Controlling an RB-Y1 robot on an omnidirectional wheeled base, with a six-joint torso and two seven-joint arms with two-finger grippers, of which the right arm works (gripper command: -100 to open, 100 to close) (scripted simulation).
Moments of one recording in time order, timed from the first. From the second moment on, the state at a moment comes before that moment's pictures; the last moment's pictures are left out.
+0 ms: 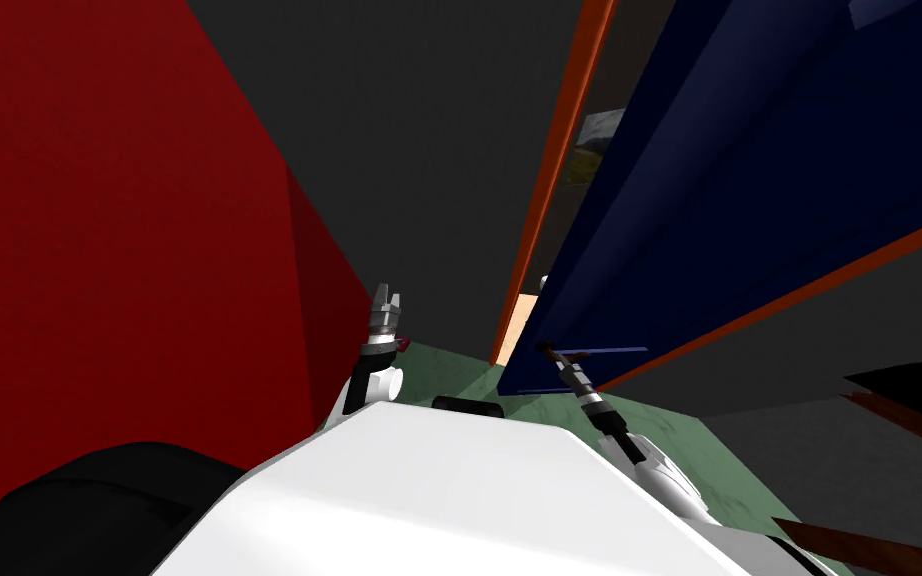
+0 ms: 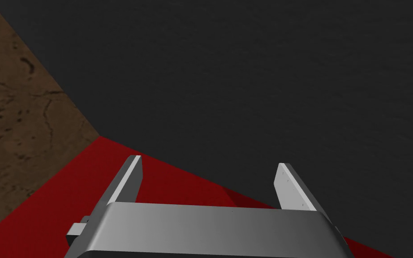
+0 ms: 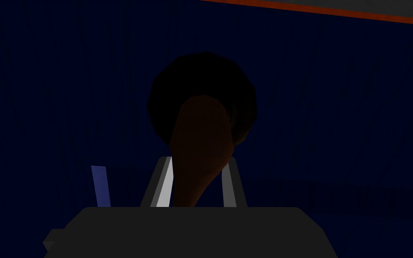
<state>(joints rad) 0.01 -0.55 0.02 -0.53 0.15 -1.13 -0.52</state>
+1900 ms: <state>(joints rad) 0.05 -0.59 0.01 -0.47 0.17 -1.28 -0.55</state>
